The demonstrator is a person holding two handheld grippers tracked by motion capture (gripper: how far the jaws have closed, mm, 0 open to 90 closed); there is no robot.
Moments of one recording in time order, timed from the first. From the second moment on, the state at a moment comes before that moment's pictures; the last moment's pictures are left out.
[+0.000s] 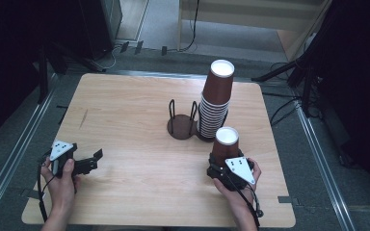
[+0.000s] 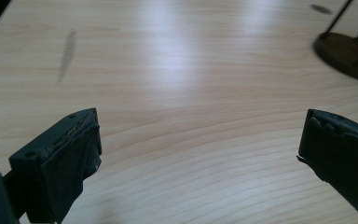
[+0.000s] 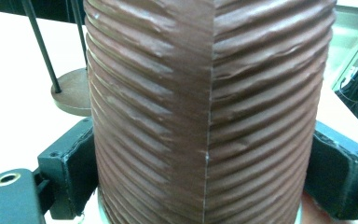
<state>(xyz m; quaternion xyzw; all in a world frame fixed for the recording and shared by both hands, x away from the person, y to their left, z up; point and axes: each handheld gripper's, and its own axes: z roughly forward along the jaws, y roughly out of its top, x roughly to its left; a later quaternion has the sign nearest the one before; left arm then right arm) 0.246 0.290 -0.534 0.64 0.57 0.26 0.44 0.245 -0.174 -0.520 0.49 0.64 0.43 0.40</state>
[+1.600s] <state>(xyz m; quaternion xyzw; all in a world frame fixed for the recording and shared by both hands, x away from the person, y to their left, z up) 0.248 0.146 -0.477 0.78 0.32 0.10 0.53 0.234 -0.086 -0.533 0.30 0.75 0.37 0.46</state>
